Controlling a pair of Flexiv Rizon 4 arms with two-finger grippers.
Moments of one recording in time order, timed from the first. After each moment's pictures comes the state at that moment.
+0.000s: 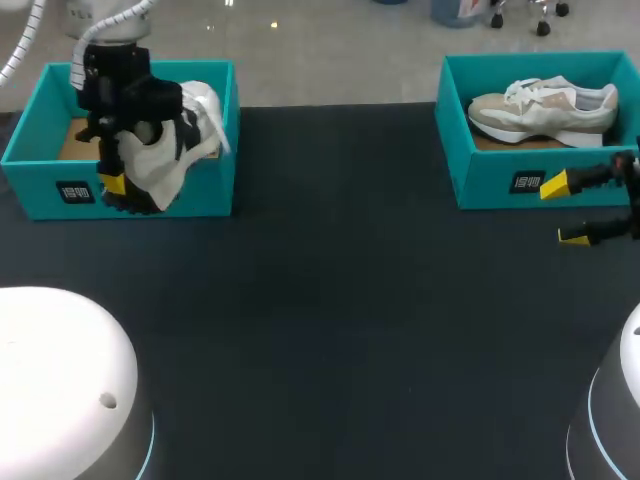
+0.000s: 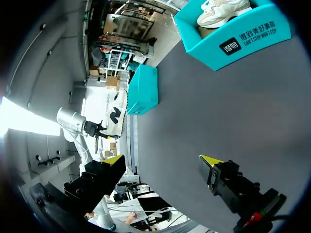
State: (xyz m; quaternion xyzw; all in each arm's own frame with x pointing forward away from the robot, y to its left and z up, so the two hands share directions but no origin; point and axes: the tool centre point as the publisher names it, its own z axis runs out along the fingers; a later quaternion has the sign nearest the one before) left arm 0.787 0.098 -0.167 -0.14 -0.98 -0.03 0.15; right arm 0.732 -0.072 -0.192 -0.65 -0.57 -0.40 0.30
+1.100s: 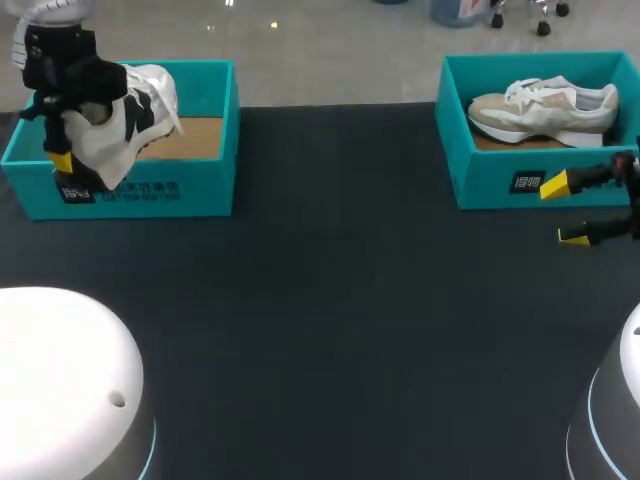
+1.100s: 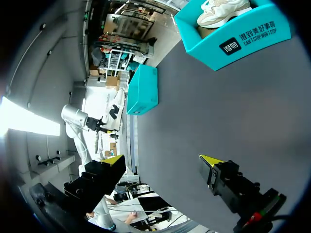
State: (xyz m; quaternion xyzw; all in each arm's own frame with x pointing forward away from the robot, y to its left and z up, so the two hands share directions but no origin) left arm 0.827 0.170 -0.165 -0.14 -0.98 -0.06 0.14; right arm 0.732 -0.072 -0.192 -0.65 -0.57 -0.40 0.30
